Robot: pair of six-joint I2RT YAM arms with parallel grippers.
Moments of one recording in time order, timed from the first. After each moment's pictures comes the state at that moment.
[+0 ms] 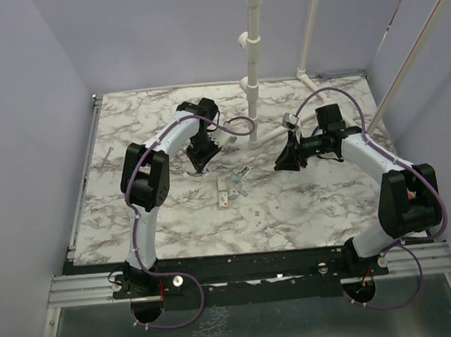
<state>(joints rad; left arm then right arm) -0.45 2.14 1.82 -1.20 0.15 0.55 0.16 1.54 1.02 -0.49 -1.08 -0.65</state>
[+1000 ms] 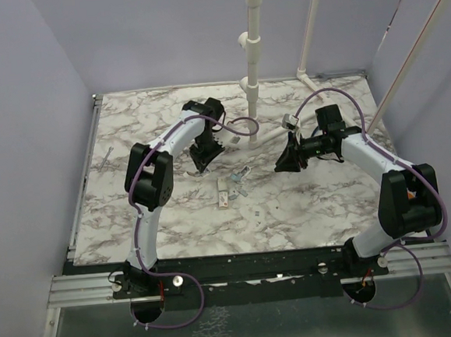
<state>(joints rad) -0.49 2.18 1.87 -1.24 0.10 0.50 0.16 1.54 1.02 -0.51 -1.09 -0.66</state>
